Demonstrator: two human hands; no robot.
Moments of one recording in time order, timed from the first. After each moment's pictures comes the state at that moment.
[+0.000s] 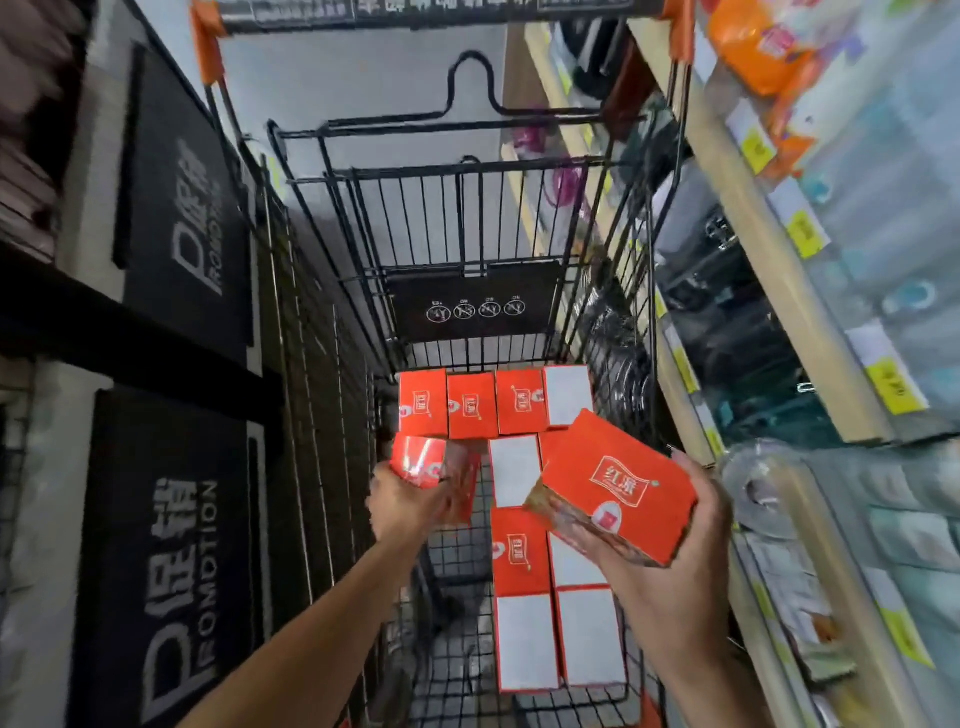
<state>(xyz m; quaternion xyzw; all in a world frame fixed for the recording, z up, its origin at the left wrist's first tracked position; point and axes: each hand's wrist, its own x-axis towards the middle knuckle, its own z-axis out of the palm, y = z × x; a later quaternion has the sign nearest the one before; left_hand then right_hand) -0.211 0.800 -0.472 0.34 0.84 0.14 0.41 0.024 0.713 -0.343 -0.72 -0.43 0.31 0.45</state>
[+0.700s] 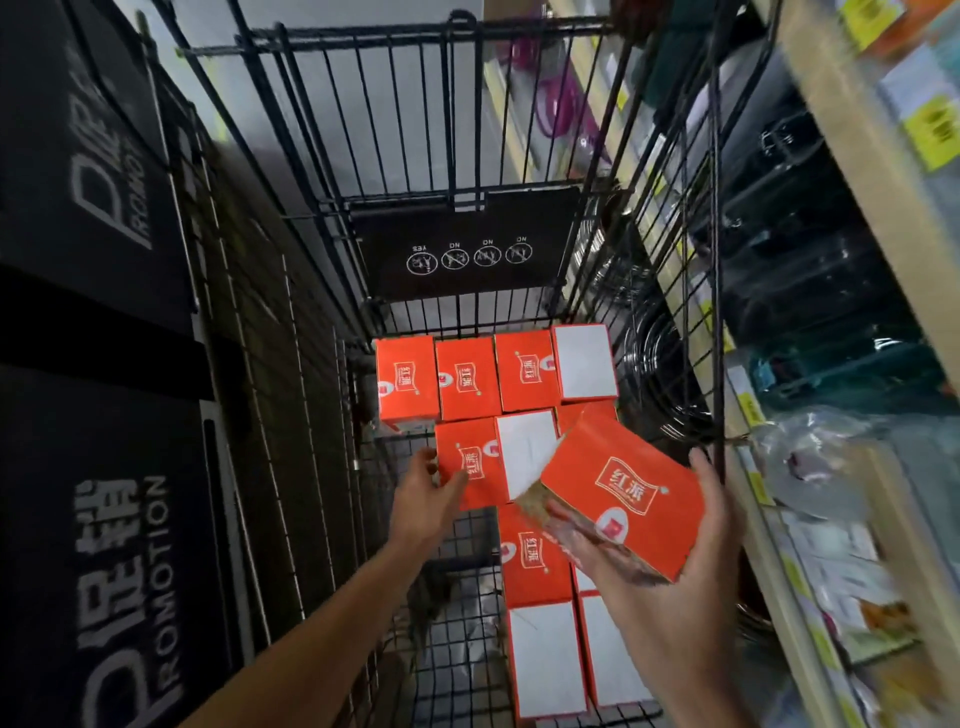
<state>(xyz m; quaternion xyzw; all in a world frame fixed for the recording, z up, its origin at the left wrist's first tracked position) -0.199 0.803 -0.546 0.37 0.73 0.13 0.56 -0.006 0.714 -0.425 -0.77 -0.40 0.32 0.39</state>
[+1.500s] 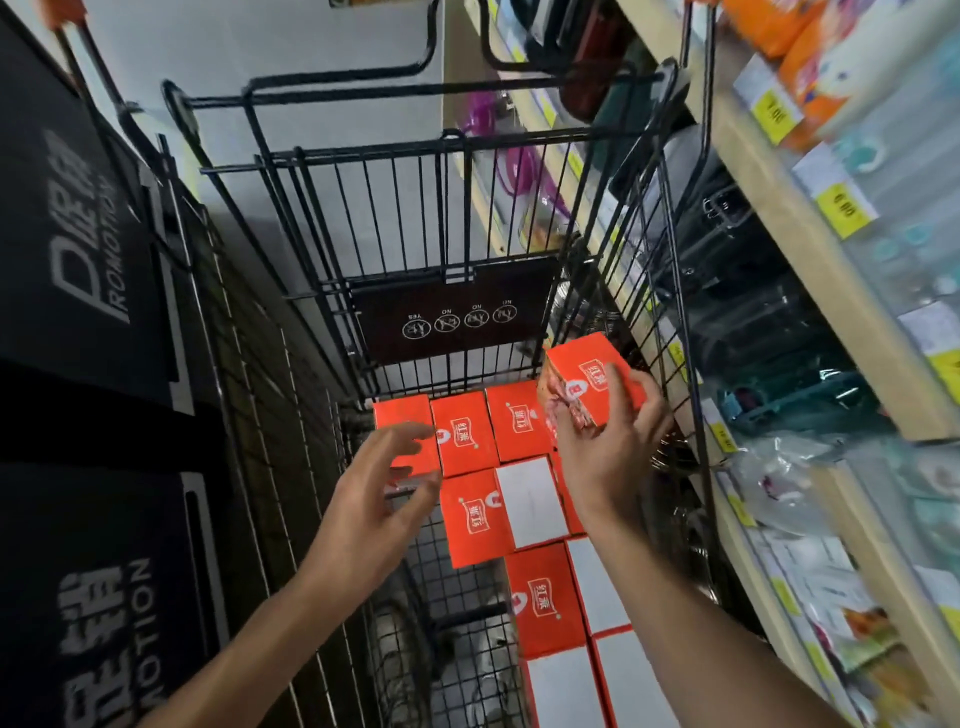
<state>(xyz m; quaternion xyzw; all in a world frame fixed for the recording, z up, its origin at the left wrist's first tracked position) -0.262 0.869 -0.426 0.64 0.52 0.24 0.51 -0.007 0.864 -0.504 -0.85 -0.41 0.08 0.33</state>
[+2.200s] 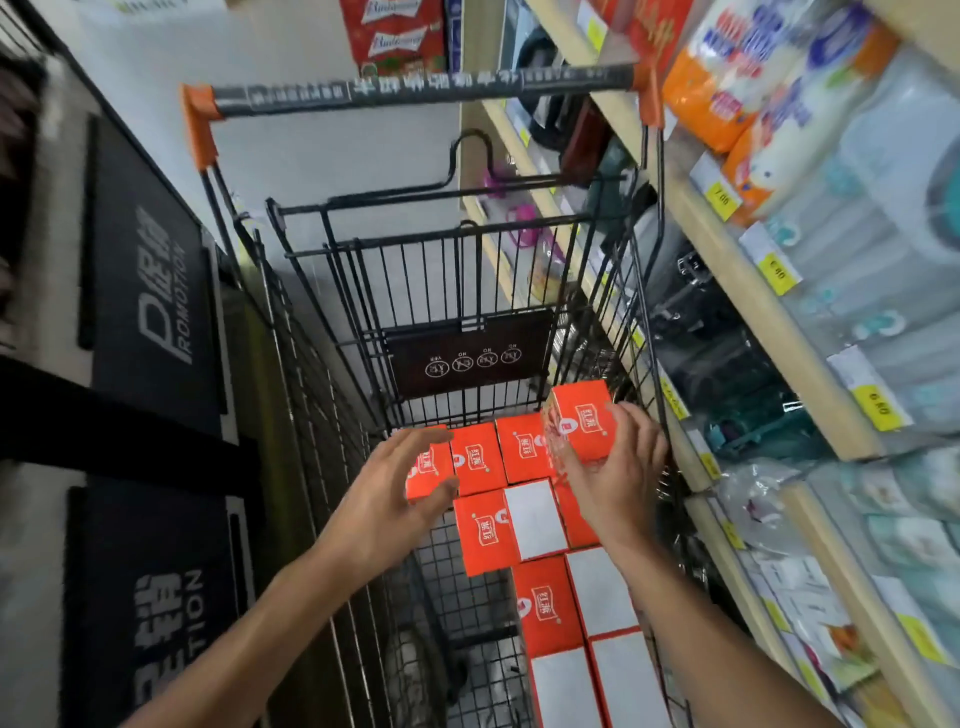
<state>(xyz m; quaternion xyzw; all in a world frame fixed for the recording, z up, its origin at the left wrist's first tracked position) -0.272 0.880 -0.358 0.72 0.51 0.15 0.45 -0.001 0.838 -0.441 -0.82 -0.49 0.10 0.29</state>
